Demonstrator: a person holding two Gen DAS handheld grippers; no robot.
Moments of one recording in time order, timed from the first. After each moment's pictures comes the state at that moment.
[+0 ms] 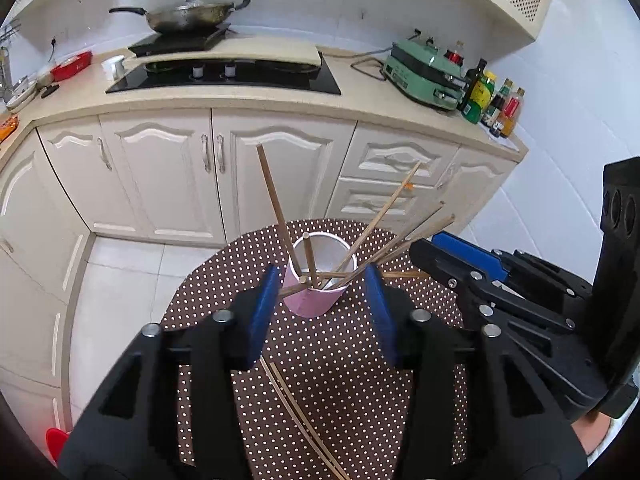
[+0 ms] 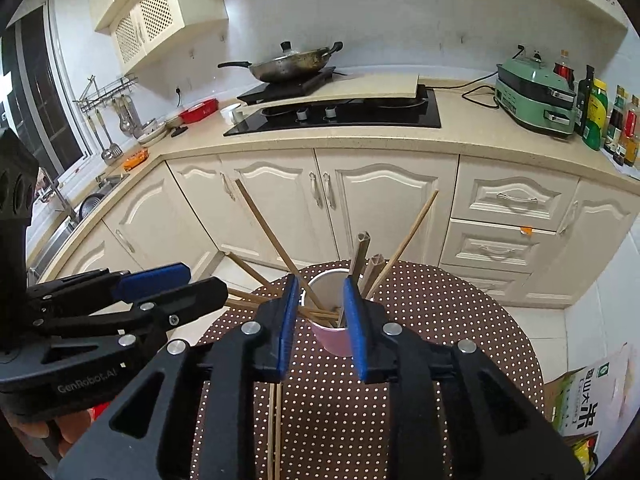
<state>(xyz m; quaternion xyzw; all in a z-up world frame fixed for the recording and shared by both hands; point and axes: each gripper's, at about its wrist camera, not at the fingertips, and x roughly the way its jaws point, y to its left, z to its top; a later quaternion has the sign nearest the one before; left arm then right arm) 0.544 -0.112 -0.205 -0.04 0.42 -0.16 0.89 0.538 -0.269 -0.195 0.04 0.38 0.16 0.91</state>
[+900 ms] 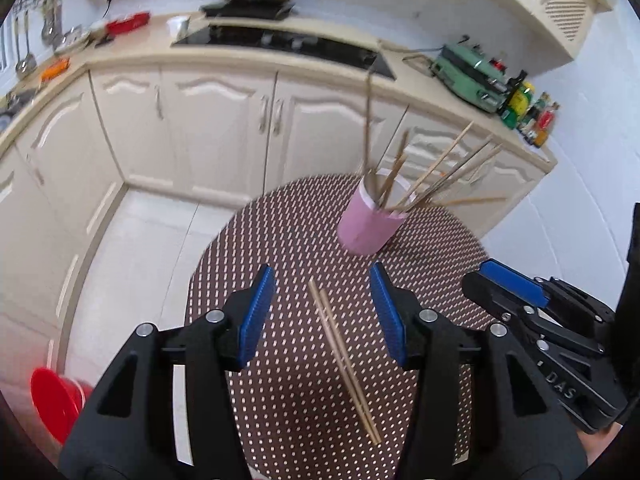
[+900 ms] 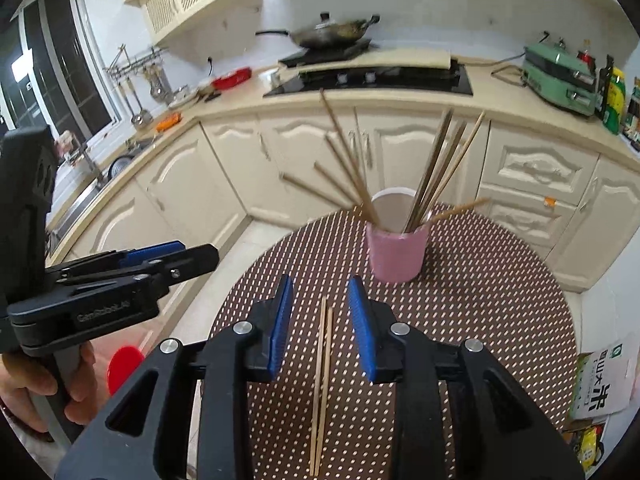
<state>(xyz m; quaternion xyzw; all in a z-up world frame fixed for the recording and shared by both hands) 0.474 -0.046 -0.251 -0.09 0.46 -0.08 0.88 0.466 -0.231 -0.227 0.03 0.42 0.21 0.88</state>
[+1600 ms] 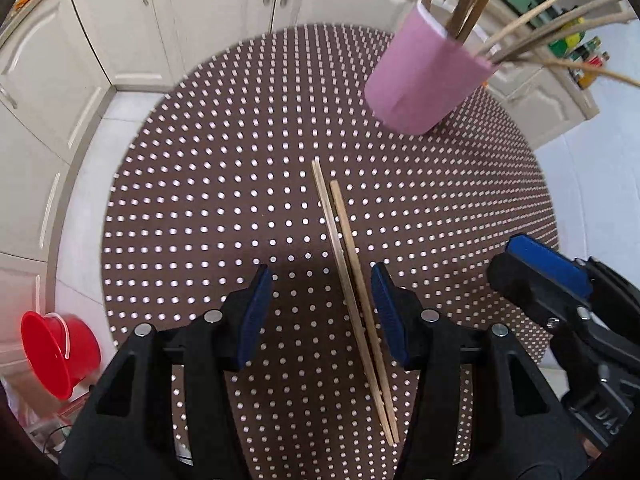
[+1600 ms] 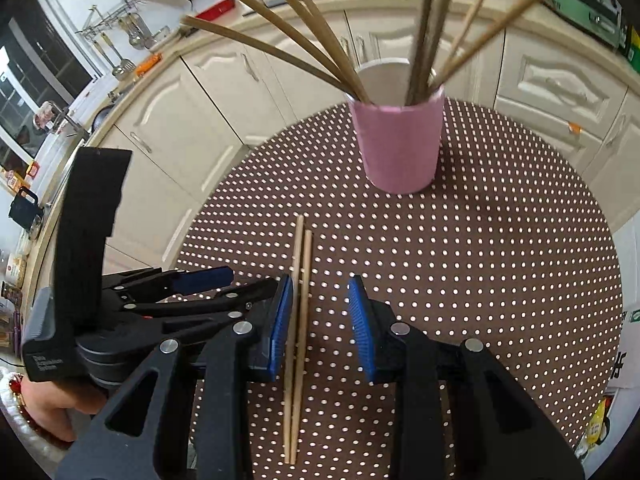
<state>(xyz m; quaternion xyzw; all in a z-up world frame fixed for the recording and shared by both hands) 0.513 -0.077 -0.403 -0.09 0.62 -0.07 0.78 0.497 -0.235 -0.316 0.04 0.54 0.21 0.81</state>
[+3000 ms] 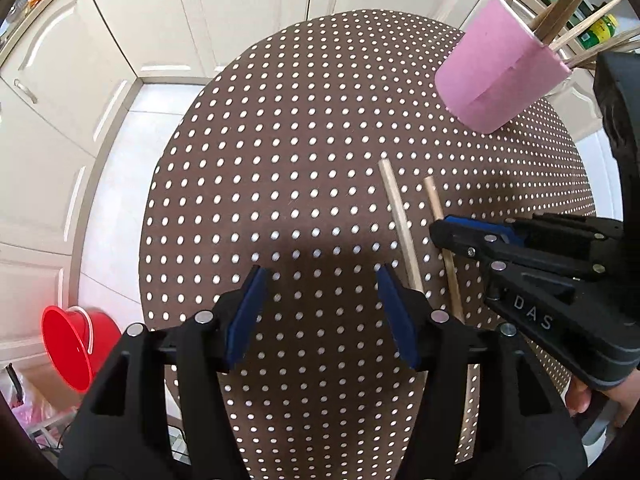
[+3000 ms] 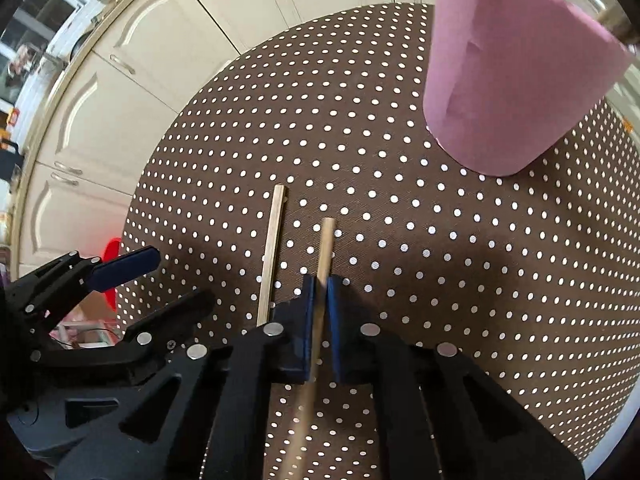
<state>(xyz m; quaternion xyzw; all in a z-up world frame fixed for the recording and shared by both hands) 0.522 -0.042 -0.423 -0.07 0.63 -0.03 0.78 0.559 -0.168 -0.390 -0.03 0.66 0.23 0.71</state>
